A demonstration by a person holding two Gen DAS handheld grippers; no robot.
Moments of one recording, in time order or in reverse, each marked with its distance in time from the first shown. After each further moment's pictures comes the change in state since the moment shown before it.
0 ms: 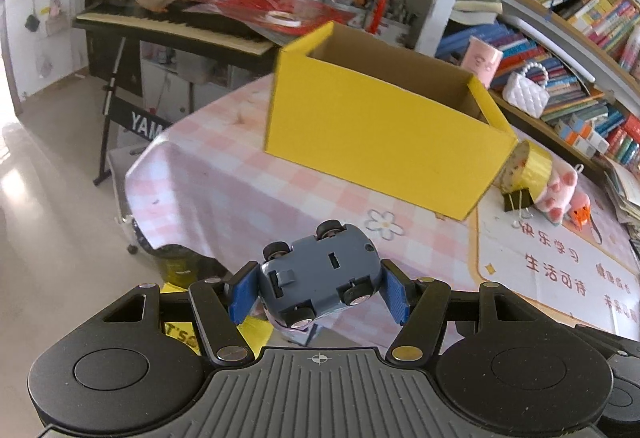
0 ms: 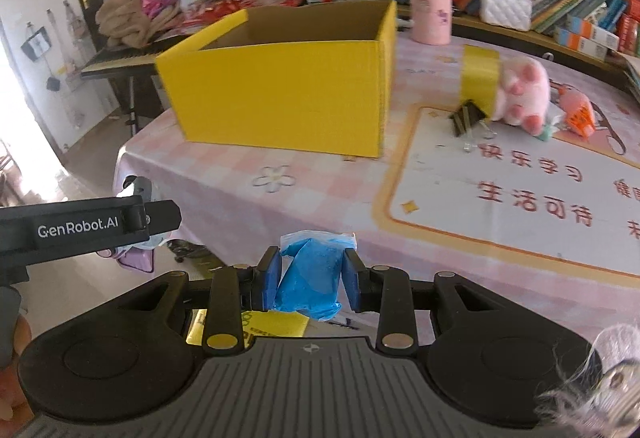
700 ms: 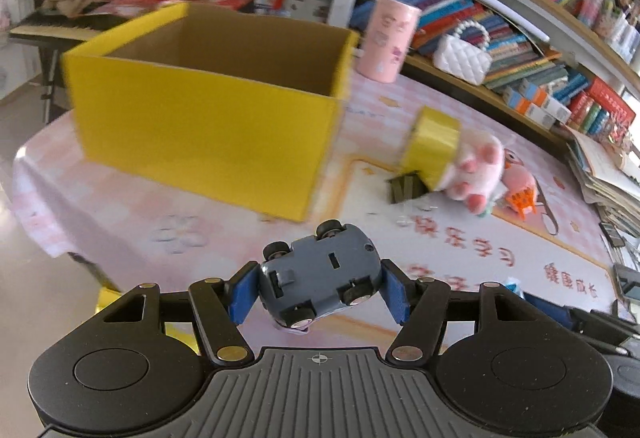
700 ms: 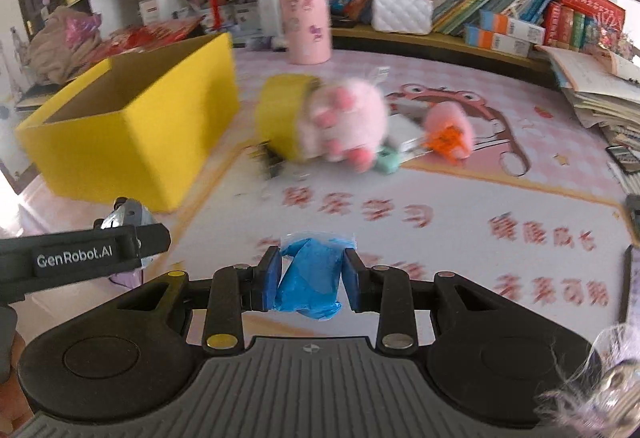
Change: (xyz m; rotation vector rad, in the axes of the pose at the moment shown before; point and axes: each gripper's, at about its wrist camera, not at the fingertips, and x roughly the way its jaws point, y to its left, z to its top) left arm 0.053 -0.151 0.003 0.060 0.049 -0.073; right arm -0.010 -0.159 0.032 0.065 -0.023 -0.123
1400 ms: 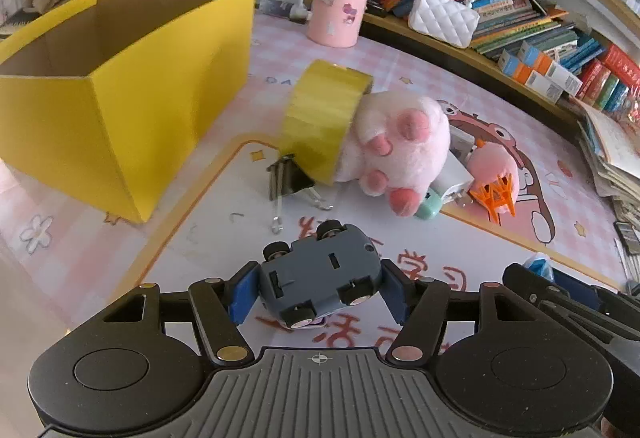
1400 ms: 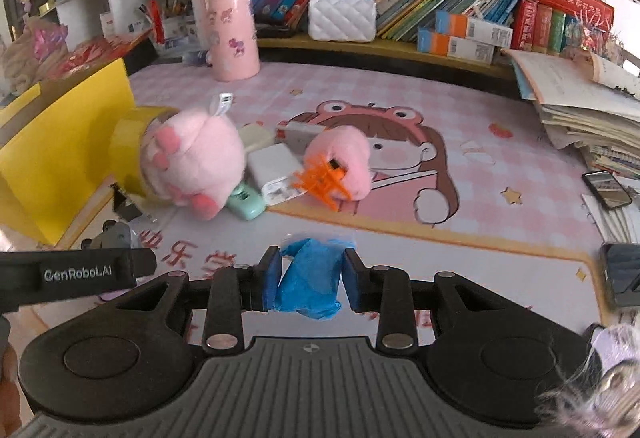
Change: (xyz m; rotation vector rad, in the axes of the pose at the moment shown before) left arm 0.079 -0.130 0.011 -0.005 0.071 0.067; right arm 0.042 -0.139 0.039 -0.014 -0.032 -0.036
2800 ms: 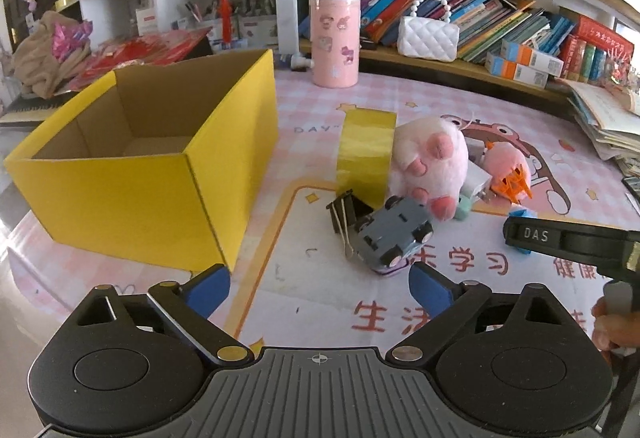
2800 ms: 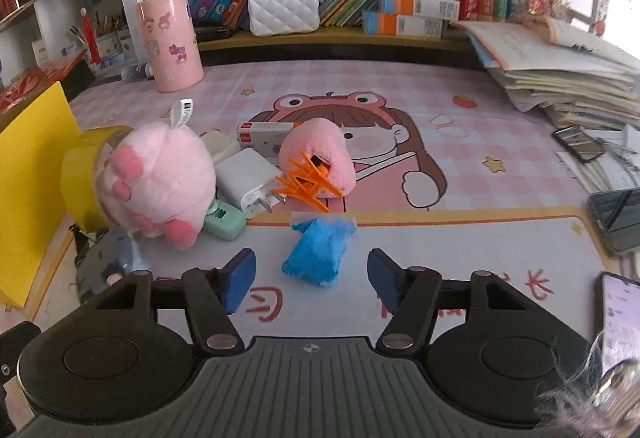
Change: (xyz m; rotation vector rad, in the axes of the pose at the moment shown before) left arm -0.038 0.029 -0.001 0.217 -0.117 0.061; right arm 0.038 0.011 0.011 0.179 0.014 -0.162
